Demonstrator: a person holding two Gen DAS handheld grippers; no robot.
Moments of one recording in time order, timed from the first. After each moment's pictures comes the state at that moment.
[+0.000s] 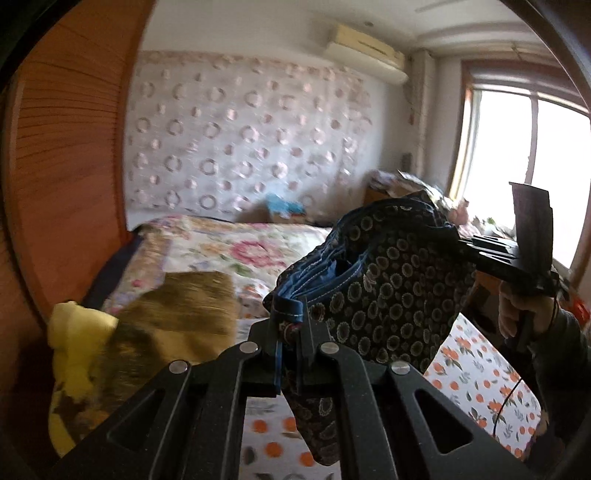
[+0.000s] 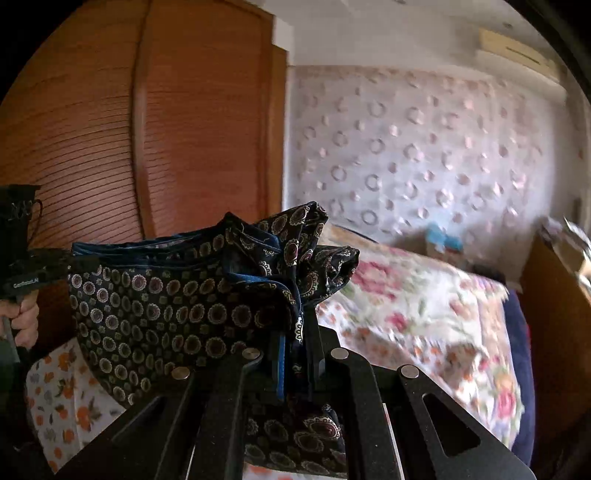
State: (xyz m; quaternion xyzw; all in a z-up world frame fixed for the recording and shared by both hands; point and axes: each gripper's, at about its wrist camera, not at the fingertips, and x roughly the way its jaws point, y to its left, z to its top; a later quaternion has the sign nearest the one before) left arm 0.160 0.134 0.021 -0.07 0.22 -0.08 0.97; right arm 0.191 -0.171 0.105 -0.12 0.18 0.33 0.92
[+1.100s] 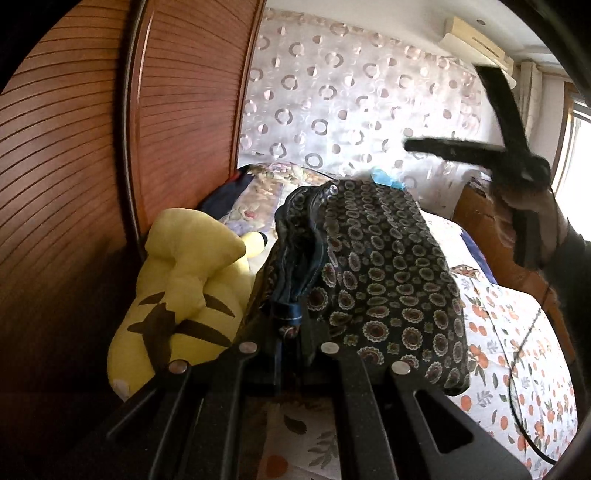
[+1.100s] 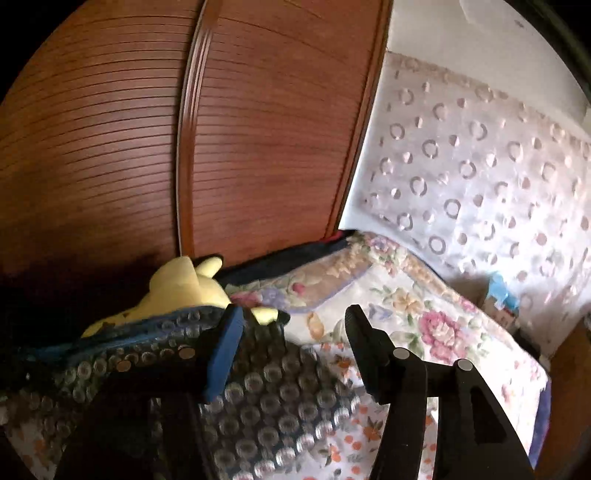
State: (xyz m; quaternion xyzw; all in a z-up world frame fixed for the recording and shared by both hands) left arm 0.133 0.256 -0.083 -0.13 0.29 0.10 0.94; right arm 0.362 0.021 0.052 -0.23 0.21 0.40 0.86
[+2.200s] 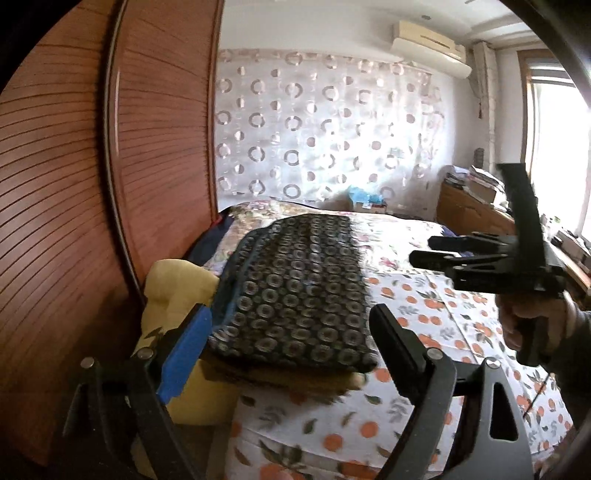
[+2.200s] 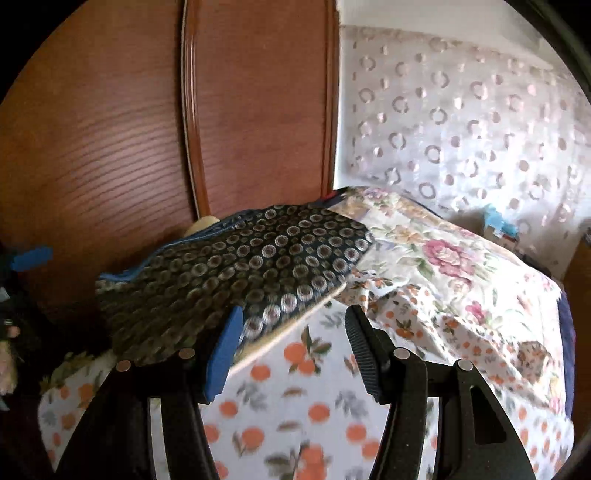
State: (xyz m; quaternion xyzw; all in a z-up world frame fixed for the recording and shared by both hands) left arm 0.077 0.181 -0.024 -0.05 0.24 0.07 0.97; right arm 0.217 -0.070 0.015 -0.14 0.25 0.37 0.88
